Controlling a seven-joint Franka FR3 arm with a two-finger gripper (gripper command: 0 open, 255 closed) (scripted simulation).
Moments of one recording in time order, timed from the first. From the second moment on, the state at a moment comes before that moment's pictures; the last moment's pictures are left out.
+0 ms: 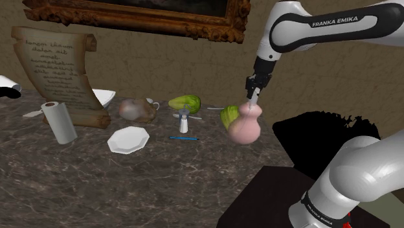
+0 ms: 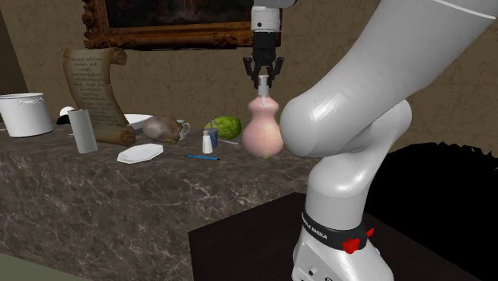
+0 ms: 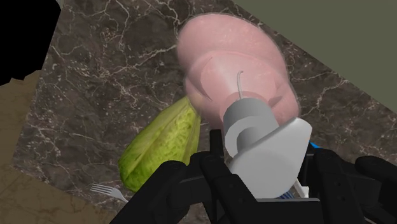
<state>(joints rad) -0.11 -0.55 -0.07 -2.38 -0.06 1.91 0.02</state>
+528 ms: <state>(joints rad) -0.11 -0.55 -0.07 -2.27 -0.06 1.80 0.02</state>
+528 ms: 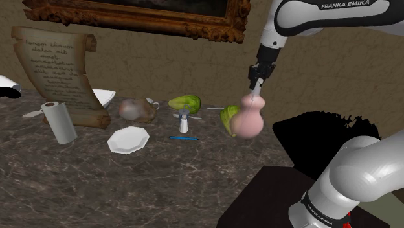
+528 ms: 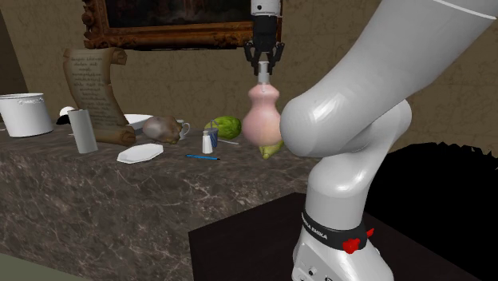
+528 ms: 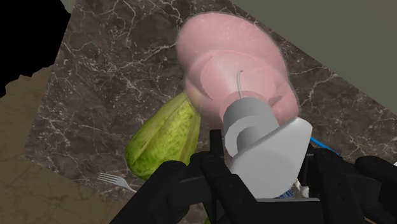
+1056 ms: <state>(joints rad) -0.11 -0.53 -0.06 -2.15 -0.06 1.70 0.02</state>
